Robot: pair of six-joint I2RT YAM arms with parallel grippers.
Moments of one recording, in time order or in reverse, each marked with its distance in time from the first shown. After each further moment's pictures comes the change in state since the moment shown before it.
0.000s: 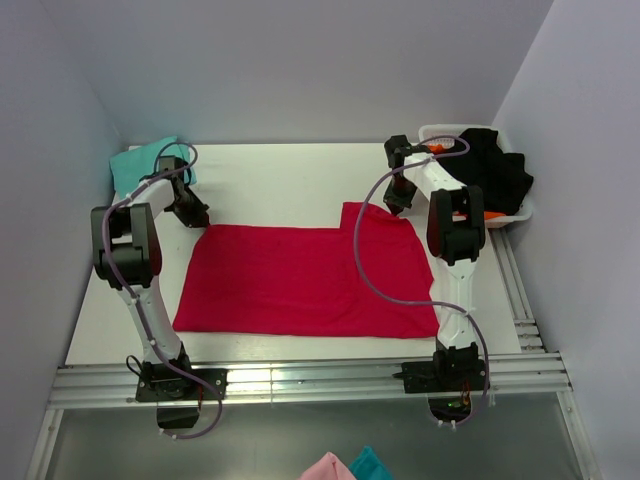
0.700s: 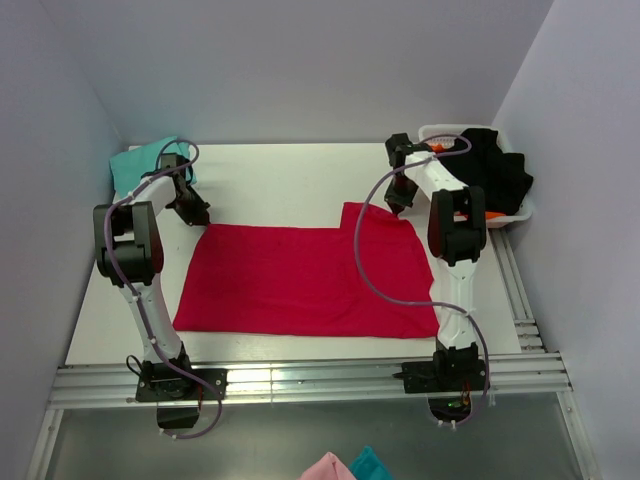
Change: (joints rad) left arm -0.005 0.028 0.053 -0.034 -0.005 0.007; right arm 0.000 -0.009 0.011 -0.024 0.002 0.000
